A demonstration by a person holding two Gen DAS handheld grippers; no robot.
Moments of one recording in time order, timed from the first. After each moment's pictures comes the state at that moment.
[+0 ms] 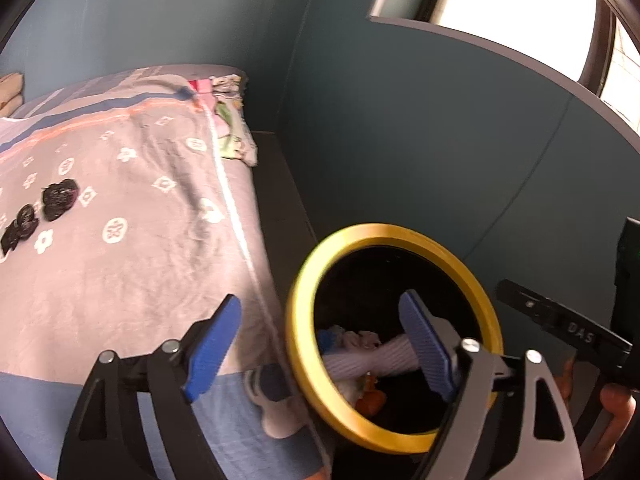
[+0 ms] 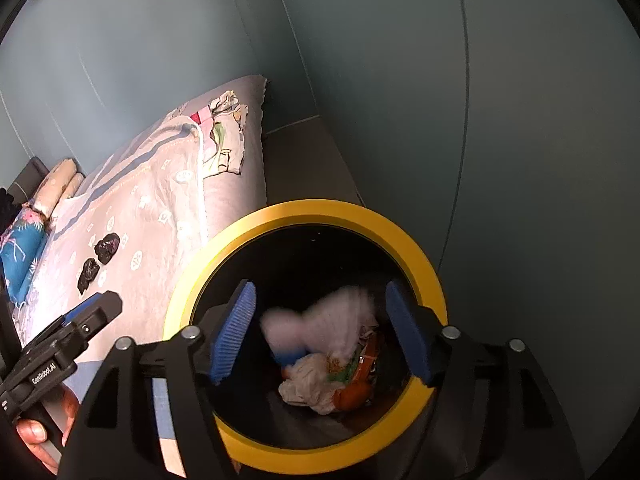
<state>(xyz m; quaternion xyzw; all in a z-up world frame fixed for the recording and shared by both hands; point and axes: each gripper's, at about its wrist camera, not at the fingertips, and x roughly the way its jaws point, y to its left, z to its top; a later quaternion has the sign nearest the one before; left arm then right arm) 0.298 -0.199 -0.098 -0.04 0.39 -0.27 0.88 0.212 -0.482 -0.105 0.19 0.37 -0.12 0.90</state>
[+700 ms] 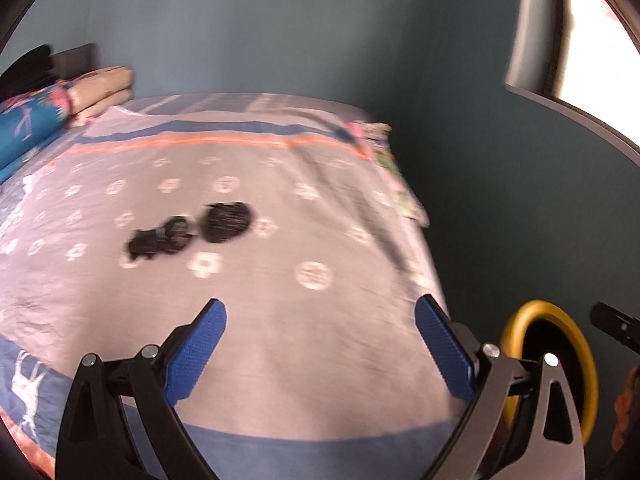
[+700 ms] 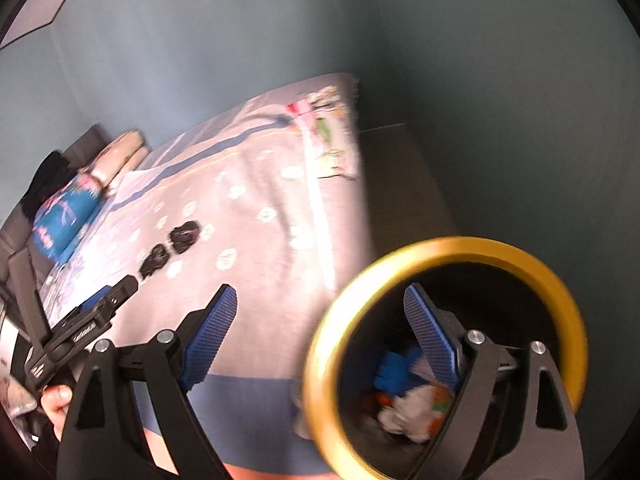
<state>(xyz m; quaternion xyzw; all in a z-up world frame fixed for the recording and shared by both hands) 0.364 -0.011 -0.088 -0.06 0.34 -0.07 0.93 0.316 -0.357 -0.083 0.15 0.37 0.04 0.92</state>
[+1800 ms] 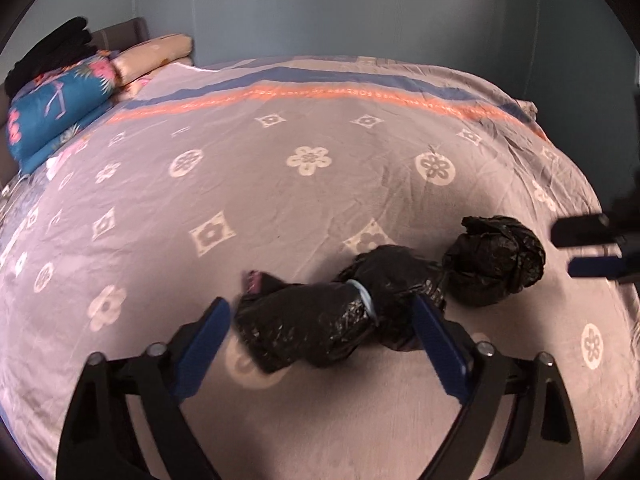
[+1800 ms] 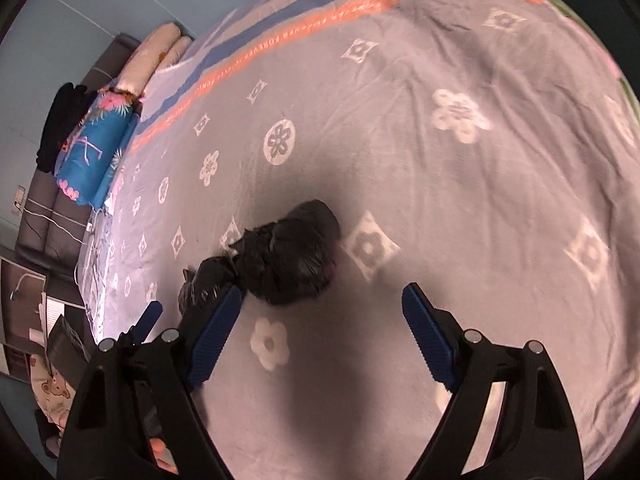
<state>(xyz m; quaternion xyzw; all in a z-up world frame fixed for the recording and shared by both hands) 0.569 0.159 -0.216 -0.02 0.40 0.04 0.92 0.670 -0.062 -0.211 0.18 0.57 0.18 0.78</state>
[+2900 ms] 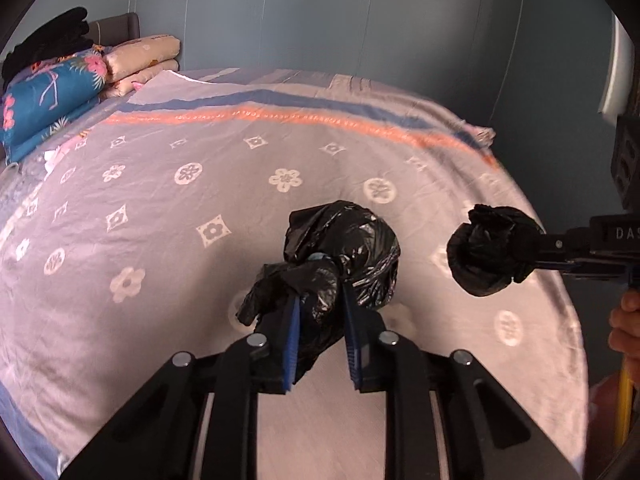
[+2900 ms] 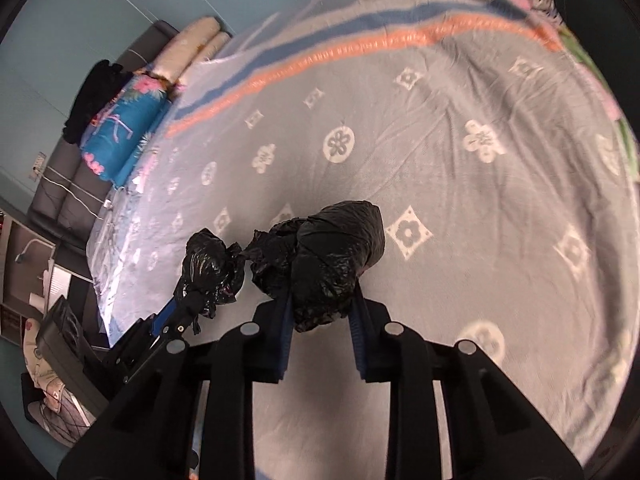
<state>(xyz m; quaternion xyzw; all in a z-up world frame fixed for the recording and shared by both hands) 0.488 0.162 -0.148 -0.08 0.37 -0.01 0.92 0.597 -0.075 -0.147 0.15 0.52 0.23 0.81</state>
